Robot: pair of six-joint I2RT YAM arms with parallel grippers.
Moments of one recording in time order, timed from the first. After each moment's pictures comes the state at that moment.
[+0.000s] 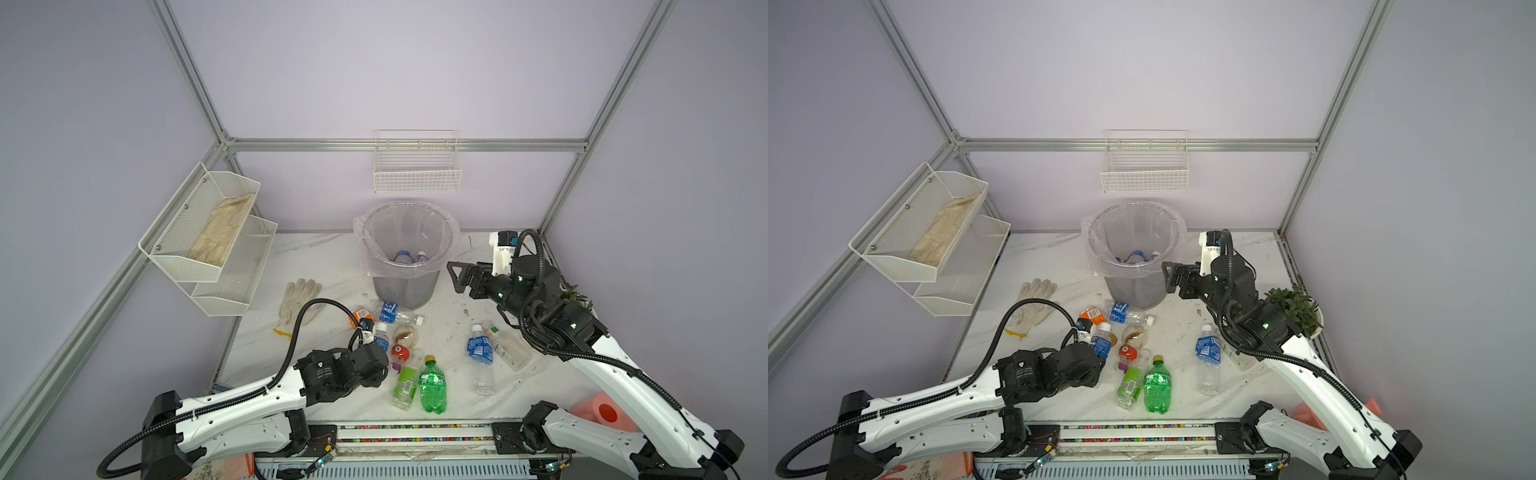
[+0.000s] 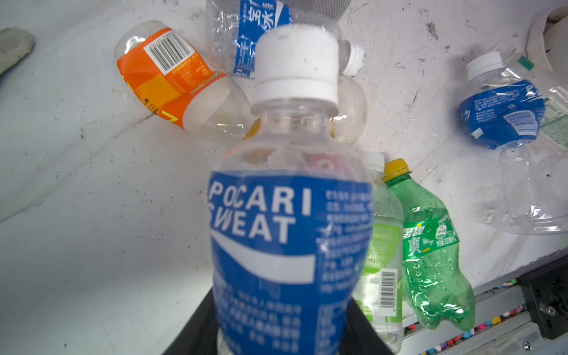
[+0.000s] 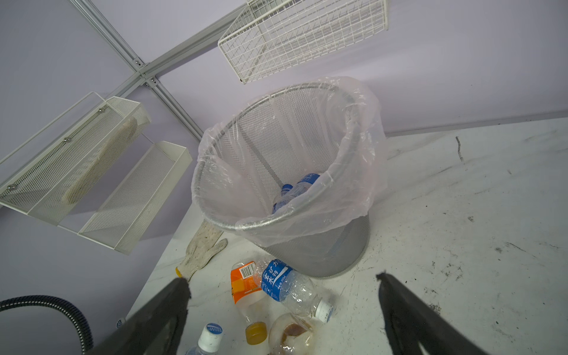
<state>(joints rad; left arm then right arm) -1.12 0.98 0.78 -0.80 -0.41 -0.83 0.64 1.01 1.16 -0.45 0.11 0.52</state>
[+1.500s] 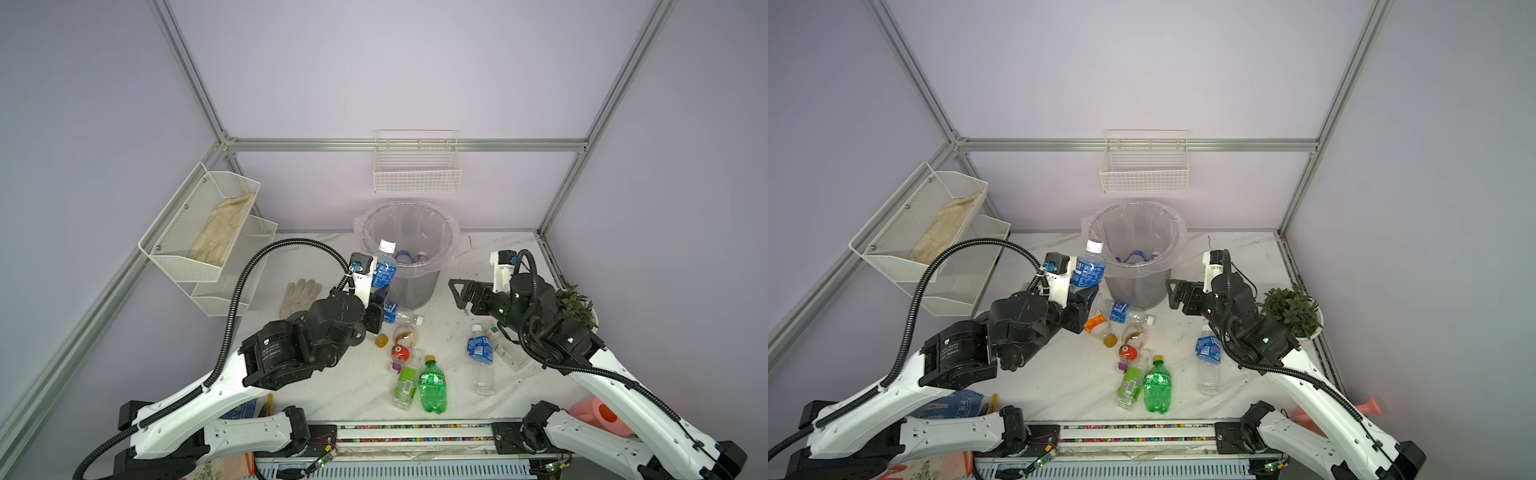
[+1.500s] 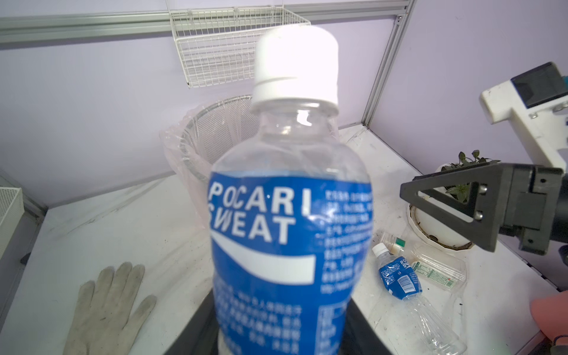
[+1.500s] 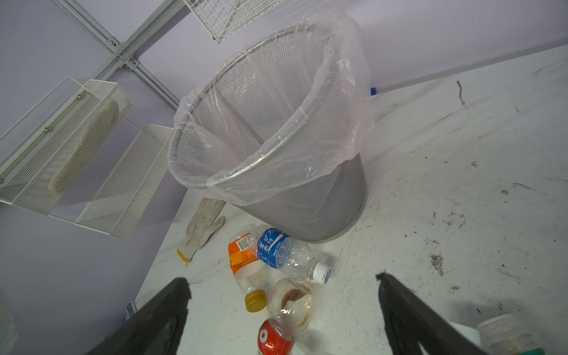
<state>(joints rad) -1.12 1.02 1.40 -0.74 -0.69 -0.27 0.64 0.92 1.00 -0.45 0.09 0.63</state>
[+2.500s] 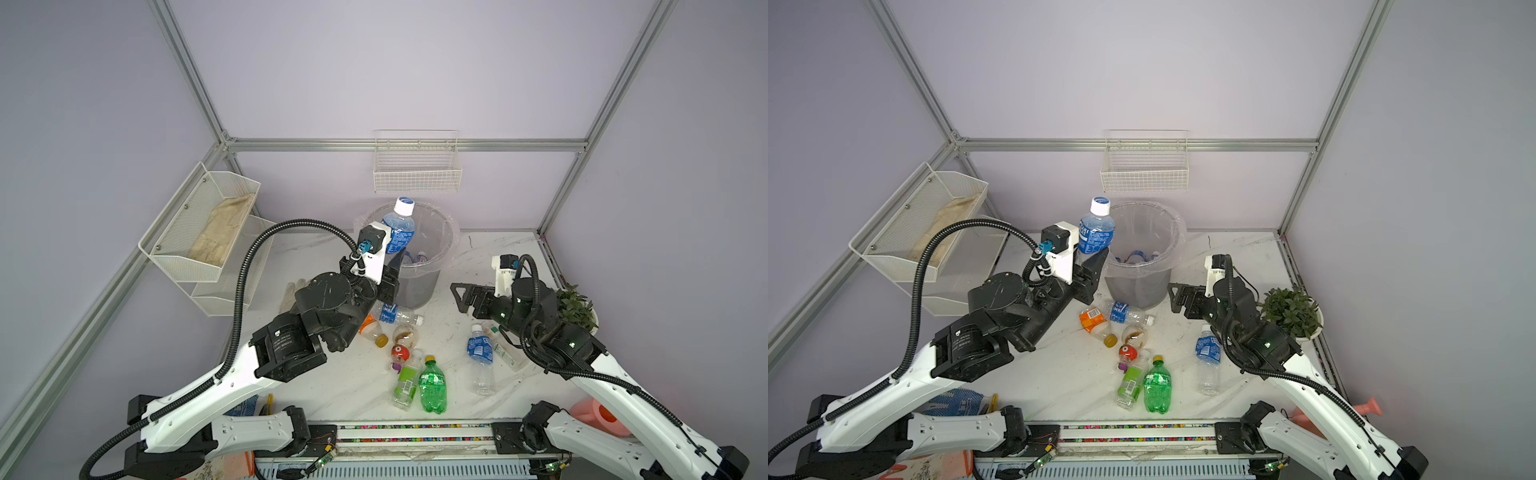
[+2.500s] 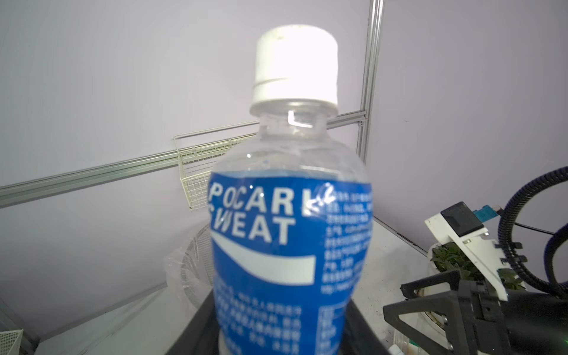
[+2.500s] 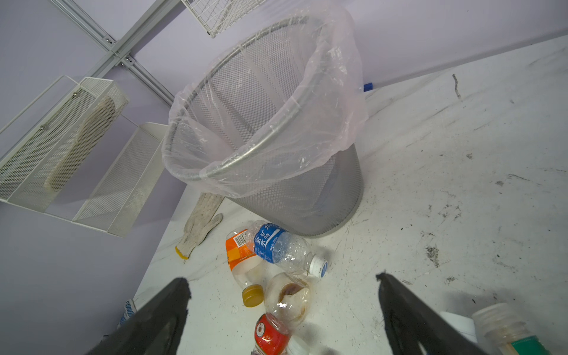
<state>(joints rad) -1.08 1.10 1.45 -0.30 -0.66 0.08 0.64 0.89 0.96 -0.45 0.09 0.64</state>
